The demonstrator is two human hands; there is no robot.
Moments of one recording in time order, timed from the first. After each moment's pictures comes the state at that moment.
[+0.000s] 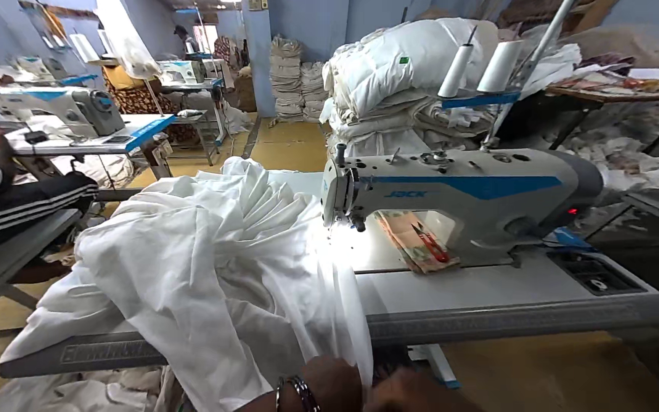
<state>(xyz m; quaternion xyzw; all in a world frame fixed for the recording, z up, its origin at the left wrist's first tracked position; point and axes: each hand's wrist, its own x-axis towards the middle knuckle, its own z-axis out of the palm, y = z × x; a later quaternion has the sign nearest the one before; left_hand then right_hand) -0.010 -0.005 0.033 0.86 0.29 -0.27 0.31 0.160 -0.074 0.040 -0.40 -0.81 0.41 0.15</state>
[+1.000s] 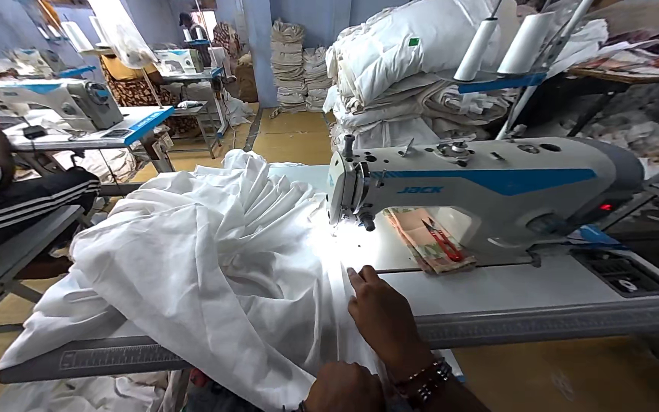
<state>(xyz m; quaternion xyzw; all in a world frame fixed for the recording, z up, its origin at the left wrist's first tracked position) -0.012 -0.021 0.016 0.90 0.33 -0.05 0.28 0.112 0.032 0.029 -0.75 -0.66 0.09 0.04</state>
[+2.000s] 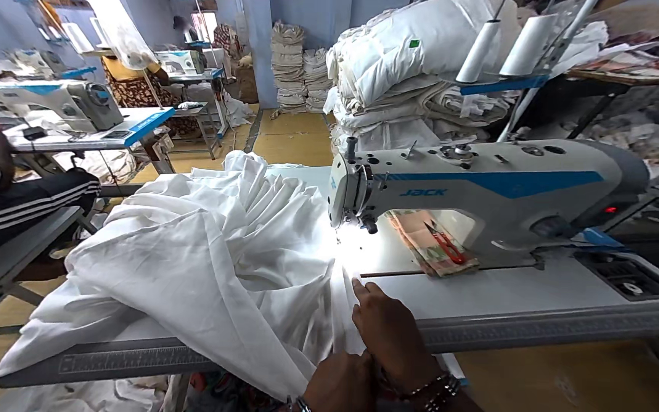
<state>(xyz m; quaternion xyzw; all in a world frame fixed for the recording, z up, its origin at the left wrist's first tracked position) -0.012 -0.004 -0.003 0.87 0.38 -0.02 0.32 0.110 0.025 0.028 -0.76 -0.64 0.13 0.01</state>
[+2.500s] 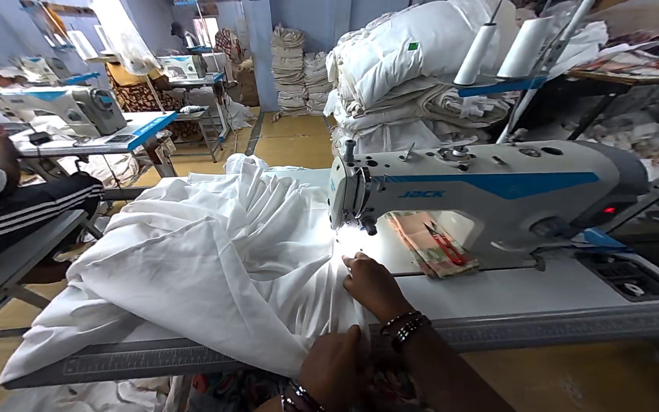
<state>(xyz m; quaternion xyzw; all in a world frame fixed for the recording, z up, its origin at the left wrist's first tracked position) -0.012 0.017 0.021 0.82 0.45 -0.04 0.36 0.125 0.091 0.036 -0.73 -0.65 0.21 0.00</state>
